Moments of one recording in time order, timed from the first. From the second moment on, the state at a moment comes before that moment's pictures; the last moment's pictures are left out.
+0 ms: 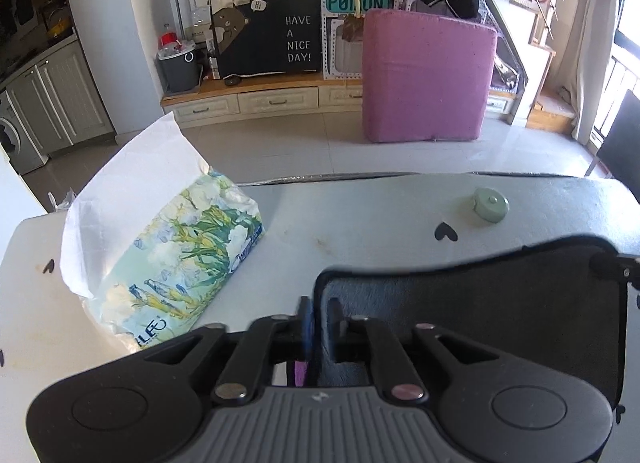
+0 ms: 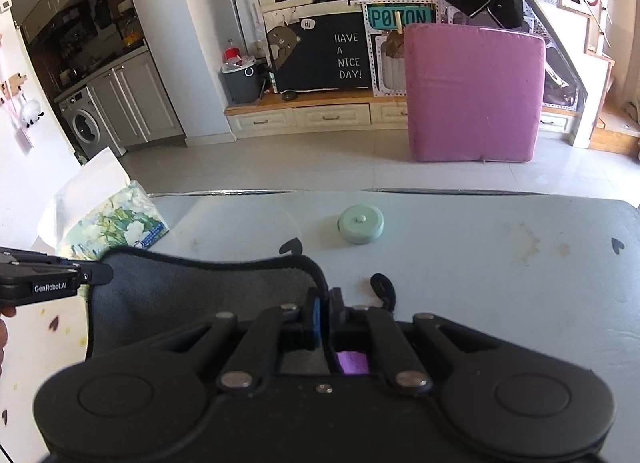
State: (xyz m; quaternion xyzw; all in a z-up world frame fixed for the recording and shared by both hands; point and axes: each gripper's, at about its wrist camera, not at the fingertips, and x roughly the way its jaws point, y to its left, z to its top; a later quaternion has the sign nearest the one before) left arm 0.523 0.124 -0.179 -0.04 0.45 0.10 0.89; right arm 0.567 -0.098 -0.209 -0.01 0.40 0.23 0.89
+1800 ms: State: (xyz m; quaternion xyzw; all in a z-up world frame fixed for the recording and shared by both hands) left arm 0.443 0.092 -0.129 -0.05 0.46 0.06 0.88; right arm 0.493 -0.121 -0.177 -0.01 0.41 0.22 0.88
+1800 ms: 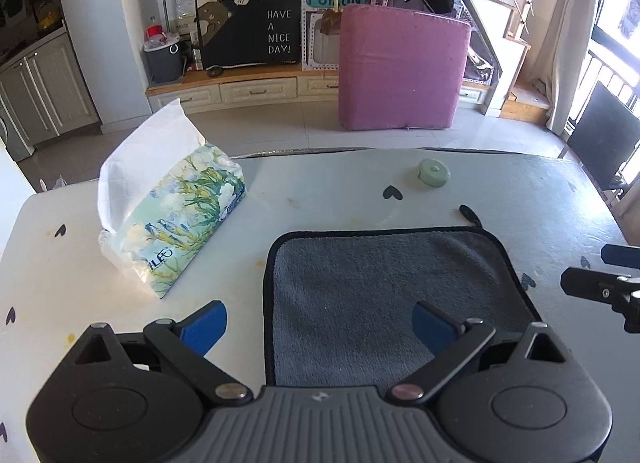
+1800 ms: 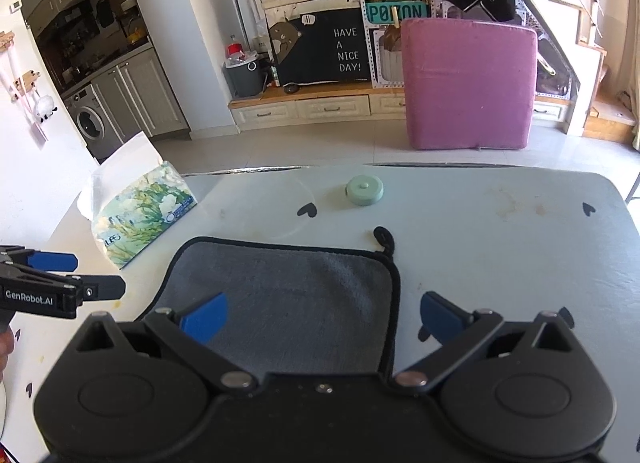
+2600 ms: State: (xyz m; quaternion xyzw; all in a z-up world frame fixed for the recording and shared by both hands) left arm 0.341 0.056 -0.067 -0.04 0.42 0.04 0.91; right arm 0.386 -0.142 -0.117 -0.01 0.37 0.23 0.90
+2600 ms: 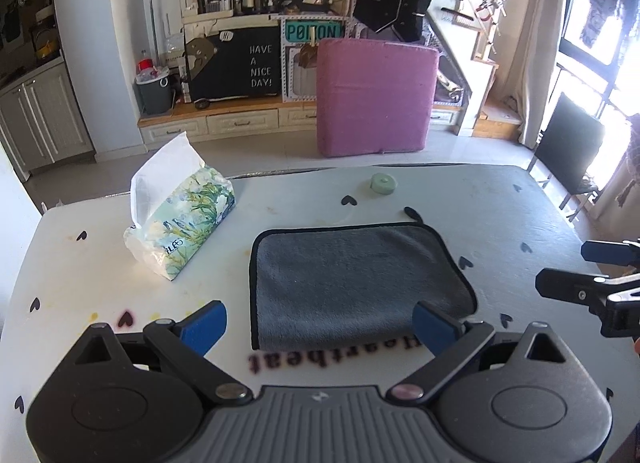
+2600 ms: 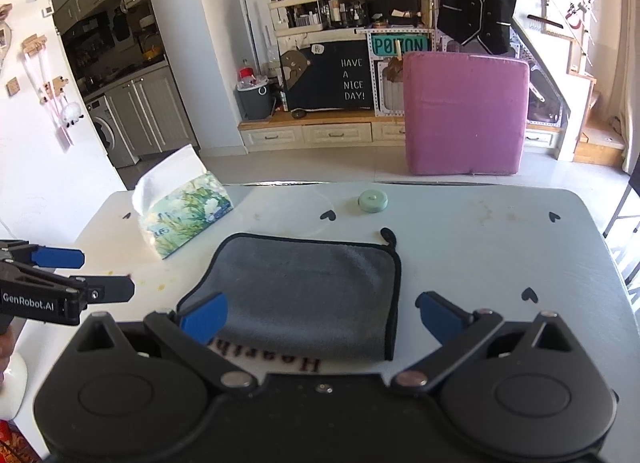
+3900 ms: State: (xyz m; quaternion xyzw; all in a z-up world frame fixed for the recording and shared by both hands) left arm 0.123 0.010 -0.011 -0.06 0.35 -0.03 0.93; right arm 0.169 -0.221 -0.053 0.01 0.29 0.25 0.92
